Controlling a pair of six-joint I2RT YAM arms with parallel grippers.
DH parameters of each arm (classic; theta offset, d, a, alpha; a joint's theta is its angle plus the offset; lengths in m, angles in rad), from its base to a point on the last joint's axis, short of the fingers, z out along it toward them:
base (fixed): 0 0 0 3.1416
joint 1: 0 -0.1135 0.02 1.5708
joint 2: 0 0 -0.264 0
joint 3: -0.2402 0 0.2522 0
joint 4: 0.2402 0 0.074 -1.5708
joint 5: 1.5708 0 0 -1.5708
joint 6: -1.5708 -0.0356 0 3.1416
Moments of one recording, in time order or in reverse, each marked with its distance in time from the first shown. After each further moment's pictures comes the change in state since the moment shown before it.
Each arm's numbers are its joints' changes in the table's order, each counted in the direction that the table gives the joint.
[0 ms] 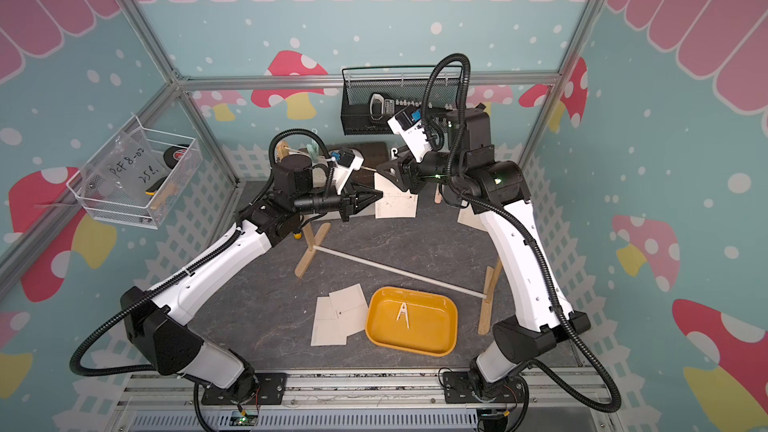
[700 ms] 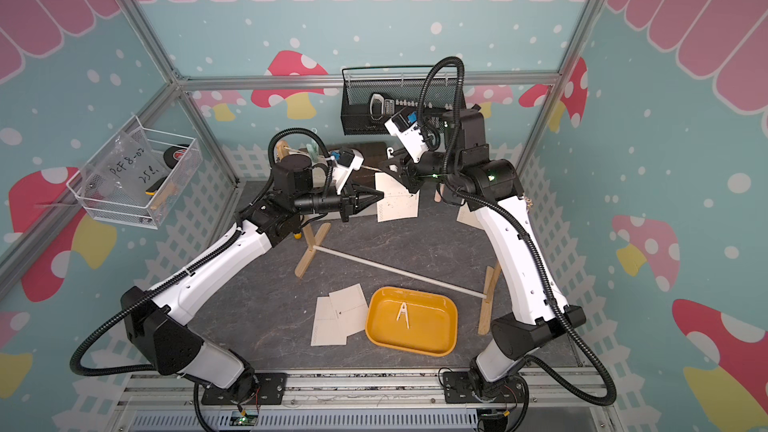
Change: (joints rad) left arm 0.000 0.000 0.002 -0.017 0.042 0.051; right arm 0.007 0.019 0.019 -0.029 -0.020 0.045
